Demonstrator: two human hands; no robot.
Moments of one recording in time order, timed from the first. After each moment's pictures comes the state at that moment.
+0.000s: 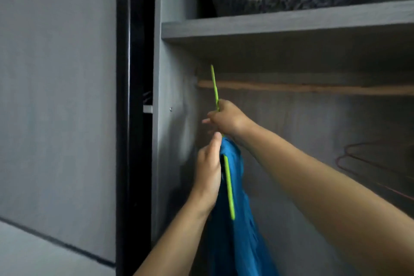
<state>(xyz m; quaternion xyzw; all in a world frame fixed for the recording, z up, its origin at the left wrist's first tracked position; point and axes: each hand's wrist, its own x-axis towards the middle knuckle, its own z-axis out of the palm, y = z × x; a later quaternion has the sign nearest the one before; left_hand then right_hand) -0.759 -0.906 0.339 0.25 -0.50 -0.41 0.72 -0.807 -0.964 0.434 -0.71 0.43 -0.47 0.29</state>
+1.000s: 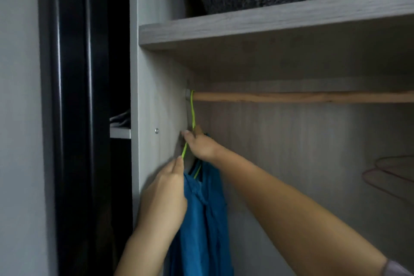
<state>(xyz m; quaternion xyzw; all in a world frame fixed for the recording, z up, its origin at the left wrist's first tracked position) -0.683 -0.950 0.352 0.66 -0.64 0.18 0.34 -0.766 -1.069 0.422 -0.77 0.50 -0.35 0.18</state>
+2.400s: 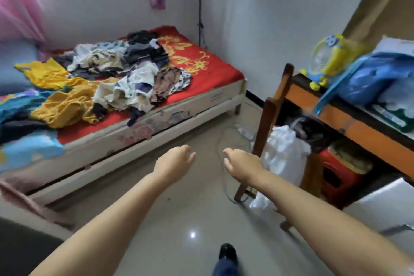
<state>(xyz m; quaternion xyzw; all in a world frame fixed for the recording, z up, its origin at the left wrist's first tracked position) -1.015 -0.360 0.019 -0.43 -0.88 -0.16 -0.14 -0.867 -0.209 0.001 0.27 0.96 -0.12 0.02</state>
